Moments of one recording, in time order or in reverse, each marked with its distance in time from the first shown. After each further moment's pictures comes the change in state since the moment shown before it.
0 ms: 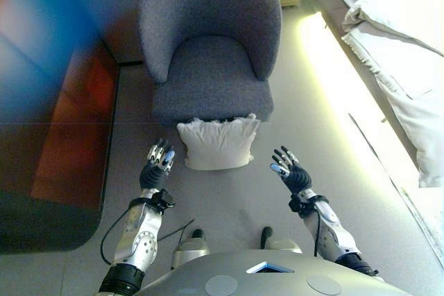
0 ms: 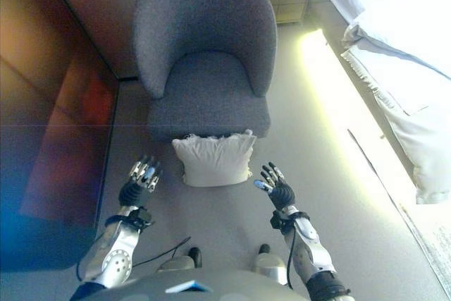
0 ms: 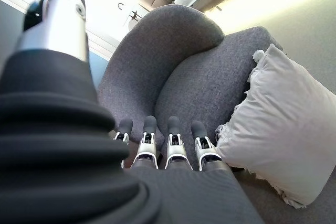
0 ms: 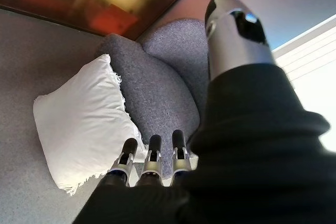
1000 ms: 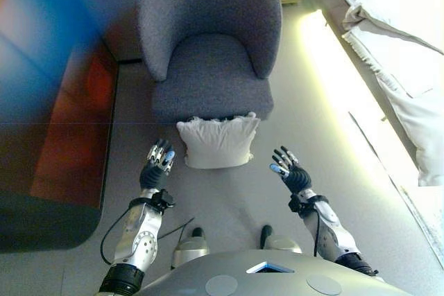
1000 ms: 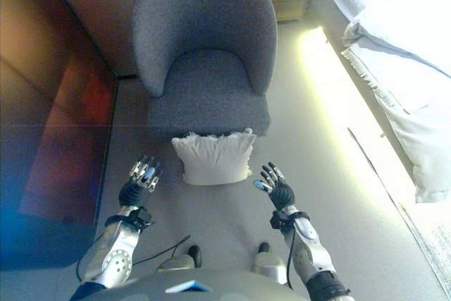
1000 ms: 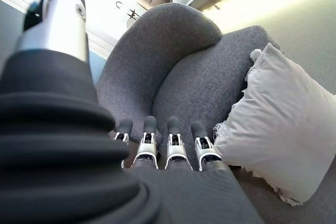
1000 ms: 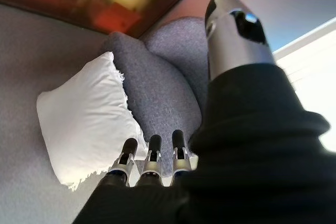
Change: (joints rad) left arm -0.011 0.001 -0.004 0.010 0.040 0.008 0.009; right arm -0.008 -0.002 0.002 0.000 -0.071 -0.013 -0.038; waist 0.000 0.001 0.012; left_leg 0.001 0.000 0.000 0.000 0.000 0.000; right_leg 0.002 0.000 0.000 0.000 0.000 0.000
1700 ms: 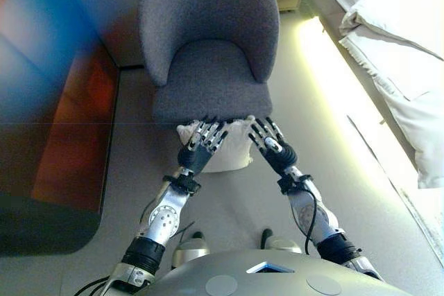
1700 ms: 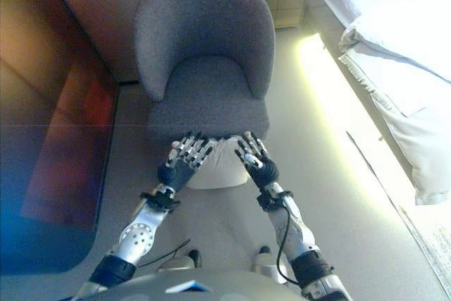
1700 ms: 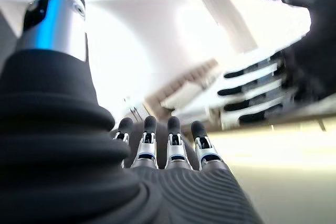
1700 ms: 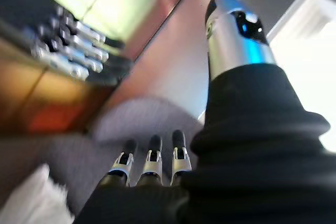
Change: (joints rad) left arm -0.142 -0.079 -0.112 -0.079 -0.483 0.215 -0.436; right arm -0.100 0.077 0.059 -0.127 0.448 0.015 0.262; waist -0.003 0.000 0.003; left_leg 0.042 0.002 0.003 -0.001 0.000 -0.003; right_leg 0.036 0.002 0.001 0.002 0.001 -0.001
